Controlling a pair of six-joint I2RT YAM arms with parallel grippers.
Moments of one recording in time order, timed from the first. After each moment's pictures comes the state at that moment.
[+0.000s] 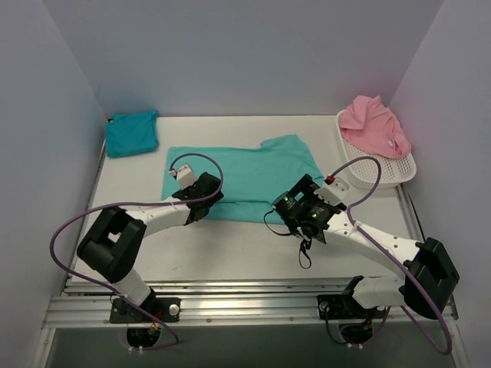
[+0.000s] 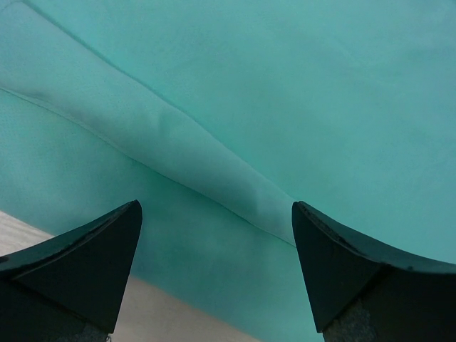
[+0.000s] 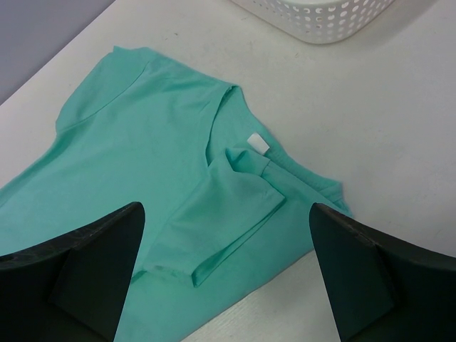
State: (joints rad) left arm -0.61 1.63 0.87 -0.13 -0.60 -1.06; right arm 0.83 1.27 0.82 -0.63 1.15 1.39
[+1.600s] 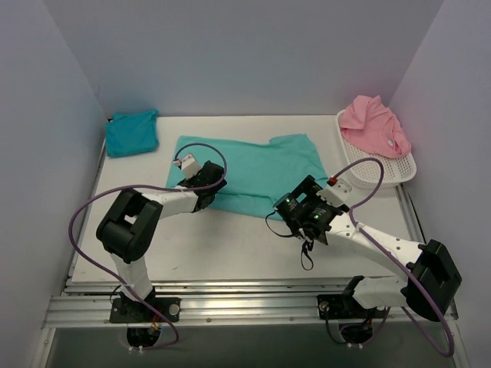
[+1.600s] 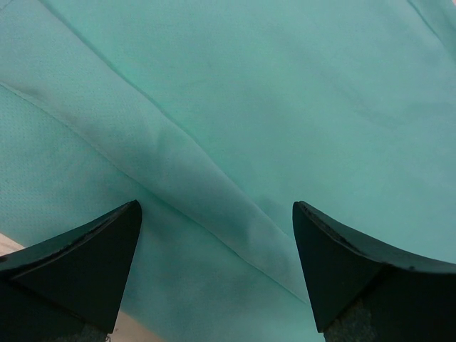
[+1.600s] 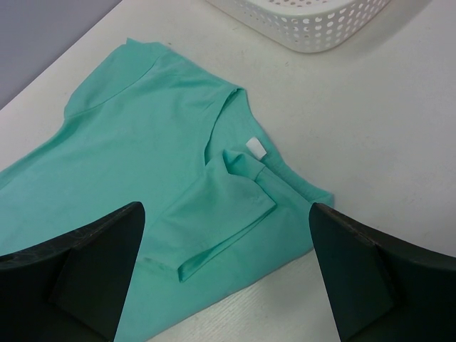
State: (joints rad) left arm -0.56 1.83 1.00 0.01 -0.61 -1.03; right arm 0.83 1.25 0.81 -0.66 1.18 1.40
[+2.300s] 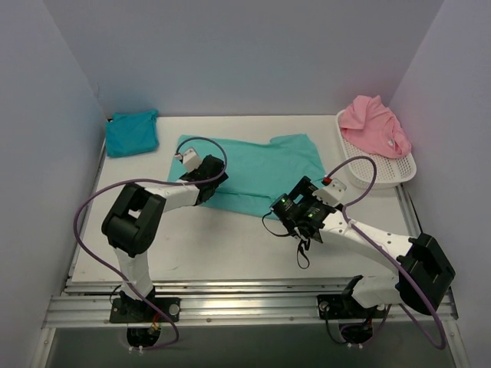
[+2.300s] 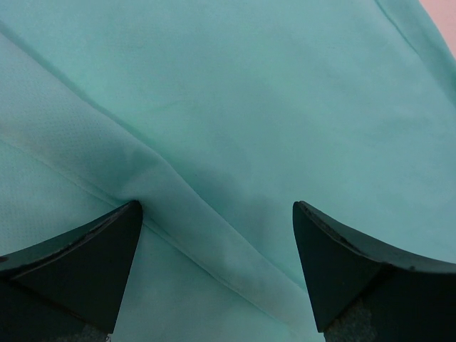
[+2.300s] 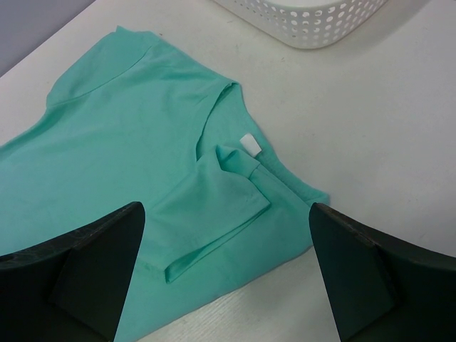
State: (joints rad) left arm -0.53 1.89 1.09 0.01 -0.56 -1.01; right arm 0.83 1.31 0.81 -0.64 1.18 1.39
